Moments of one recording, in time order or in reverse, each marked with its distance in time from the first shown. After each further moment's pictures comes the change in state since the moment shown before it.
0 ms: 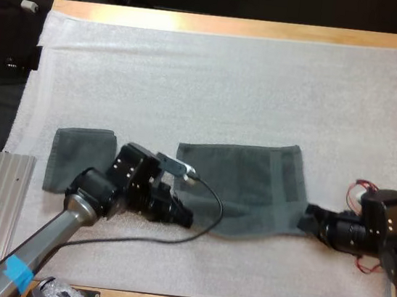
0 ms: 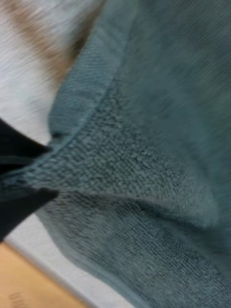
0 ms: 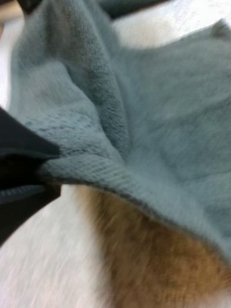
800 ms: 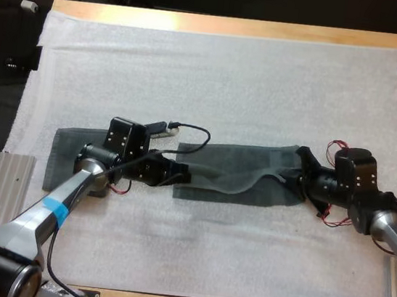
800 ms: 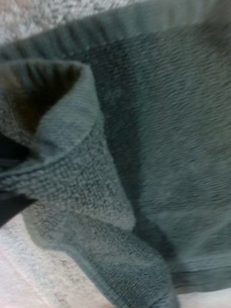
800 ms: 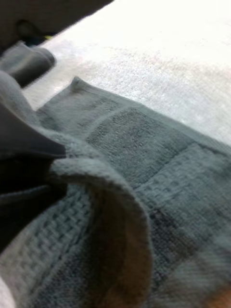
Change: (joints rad) left arm 0.228 0.347 -0.007 -0.374 0.161 -0.211; right arm 0.000 0.504 -0.071 -0.556 0.042 0.444
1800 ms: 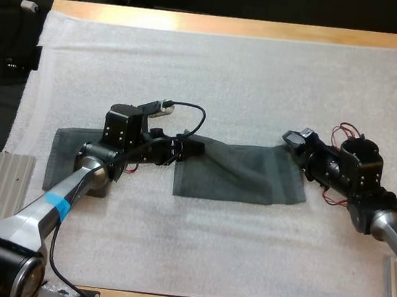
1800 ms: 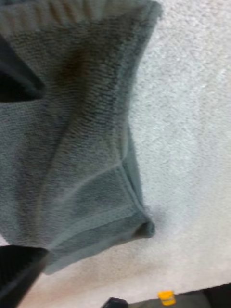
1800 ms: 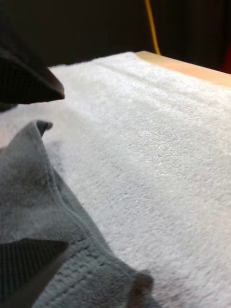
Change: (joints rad) left arm 0.008 0.027 -0.002 -0.318 0.006 -0.148; right arm 0.000 0.004 0.000 -0.292 0.091 -0.130
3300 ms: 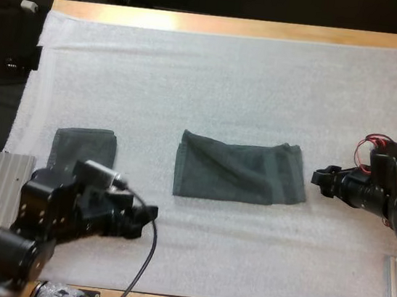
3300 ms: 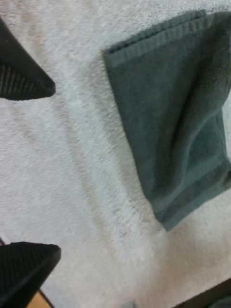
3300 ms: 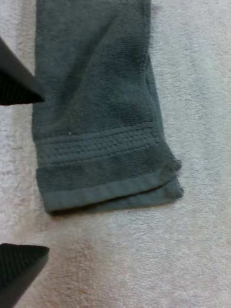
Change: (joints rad) left arm 0.000 -0.957 0.000 0.951 -0.174 0.311; right arm 0.000 -0.379 -0.257 1.015 0.233 -0.751
